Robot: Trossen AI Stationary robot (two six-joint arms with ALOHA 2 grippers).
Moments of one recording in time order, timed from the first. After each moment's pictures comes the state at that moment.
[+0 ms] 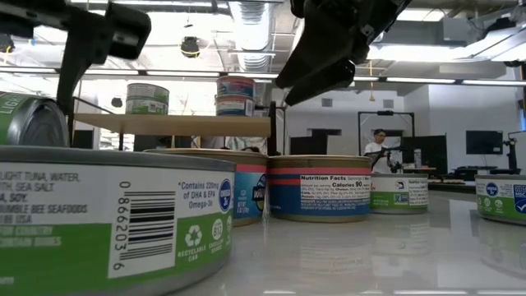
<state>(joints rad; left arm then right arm) -0.58 1.57 1.12 -0.73 0.01 0.30 0.29 1.66 1.13 -0.24 0.32 0.39</state>
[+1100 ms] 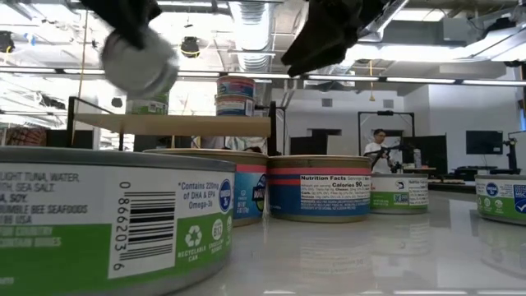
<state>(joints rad) -0.33 1.20 1.16 -0.93 -0.37 -0.19 0.15 1.50 1.11 -0.26 0.32 0.12</state>
